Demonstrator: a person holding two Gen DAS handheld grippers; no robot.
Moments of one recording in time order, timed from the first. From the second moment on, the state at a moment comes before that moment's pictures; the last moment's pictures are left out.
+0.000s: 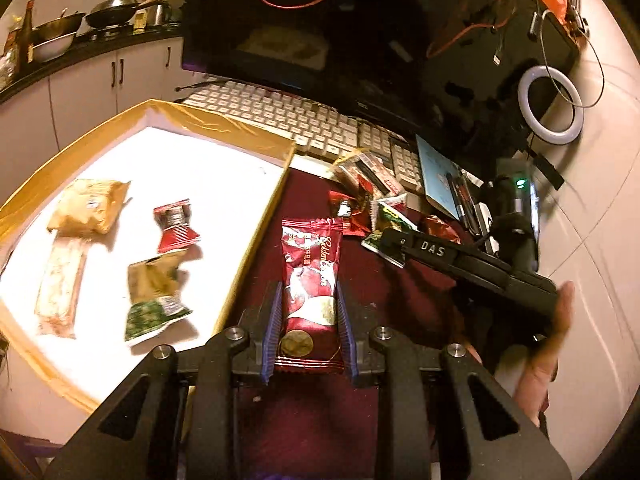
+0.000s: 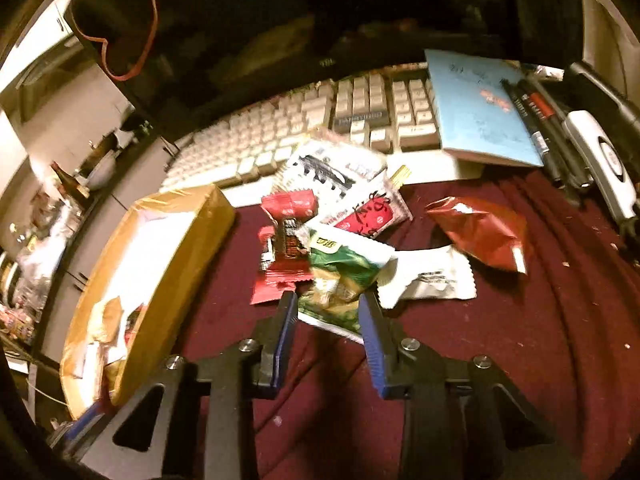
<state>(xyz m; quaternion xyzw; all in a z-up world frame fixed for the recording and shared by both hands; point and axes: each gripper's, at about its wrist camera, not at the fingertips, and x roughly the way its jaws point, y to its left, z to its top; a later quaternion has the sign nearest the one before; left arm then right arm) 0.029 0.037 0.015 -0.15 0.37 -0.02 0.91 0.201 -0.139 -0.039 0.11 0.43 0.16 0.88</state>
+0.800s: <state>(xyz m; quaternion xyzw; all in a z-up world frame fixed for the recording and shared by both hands) -0.008 0.155 0.021 -0.25 0.34 0.06 0.91 0.147 -0.131 -0.012 0.13 0.38 0.24 0.89</state>
